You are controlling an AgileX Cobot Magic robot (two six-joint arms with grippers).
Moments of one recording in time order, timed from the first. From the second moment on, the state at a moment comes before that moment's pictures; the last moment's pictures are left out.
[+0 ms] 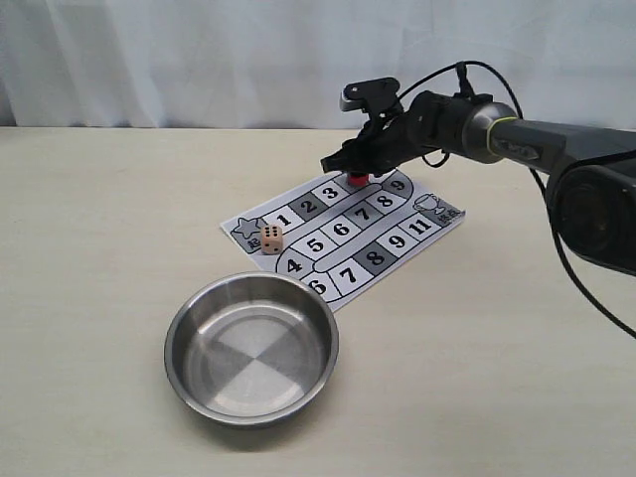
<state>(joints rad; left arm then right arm) 0.05 0.01 0.01 -0.03 0.32 0.06 0.27 2.54 -2.06 0.31 0.42 -0.36</state>
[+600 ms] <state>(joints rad) 0.05 0.01 0.01 -0.03 0.32 0.06 0.20 2.57 -2.06 0.31 0.38 -0.35</state>
